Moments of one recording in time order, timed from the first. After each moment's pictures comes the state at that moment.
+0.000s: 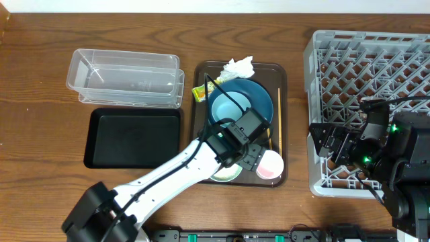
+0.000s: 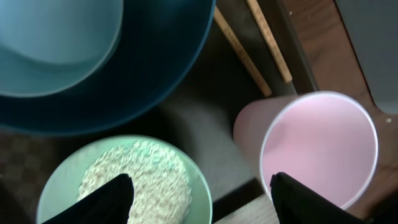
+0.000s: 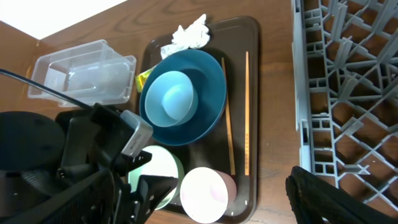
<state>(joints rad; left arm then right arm) -0.88 1.60 1.14 -0.73 0.03 -0.37 0.03 0.85 1.14 -1.05 -0.35 0.34</state>
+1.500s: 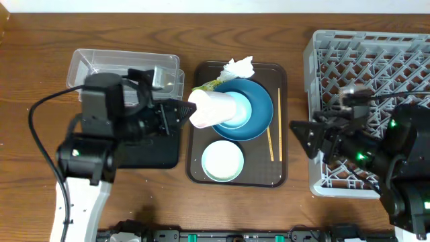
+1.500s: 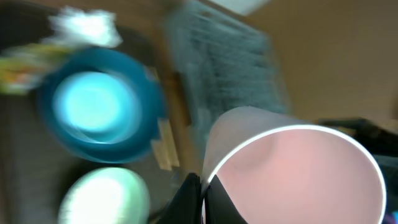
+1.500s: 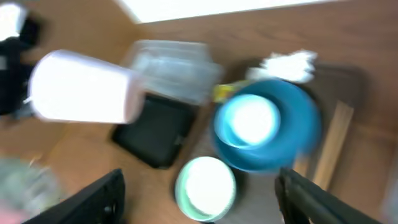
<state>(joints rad) -0.10 1.09 1.15 -0.74 0.89 -0.44 0.11 0.89 1.15 -0.84 -0.69 0.22</state>
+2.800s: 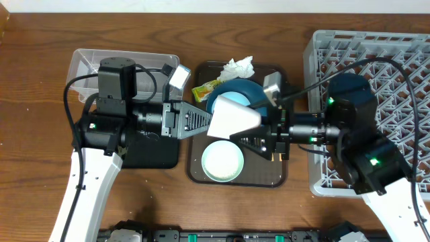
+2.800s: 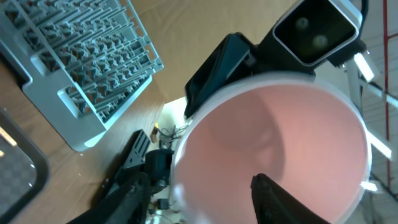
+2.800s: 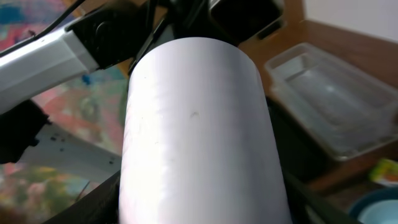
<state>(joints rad) -0.14 1.22 1.15 -0.64 1.48 -0.43 0.43 1.08 1.15 -0.43 -0.98 0.19</state>
